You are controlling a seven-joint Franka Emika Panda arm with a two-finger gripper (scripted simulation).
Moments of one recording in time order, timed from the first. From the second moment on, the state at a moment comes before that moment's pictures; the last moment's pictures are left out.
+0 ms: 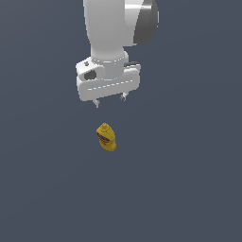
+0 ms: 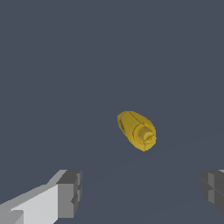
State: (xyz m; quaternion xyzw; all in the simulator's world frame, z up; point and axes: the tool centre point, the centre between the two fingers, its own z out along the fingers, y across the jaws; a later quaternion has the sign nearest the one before) arm -0.031 -0.037 0.302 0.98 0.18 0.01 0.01
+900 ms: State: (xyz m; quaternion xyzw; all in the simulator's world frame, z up) arm -0.012 -0.062 0.242 0.93 0.37 0.00 0.00
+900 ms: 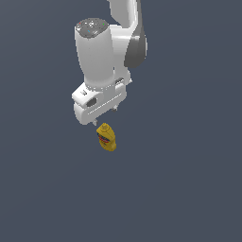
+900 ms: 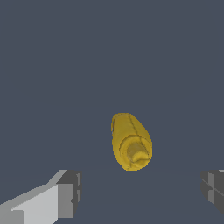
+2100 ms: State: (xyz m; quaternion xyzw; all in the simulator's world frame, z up) arm -0.008 -0.071 0.202 0.90 0.44 0.00 0.00
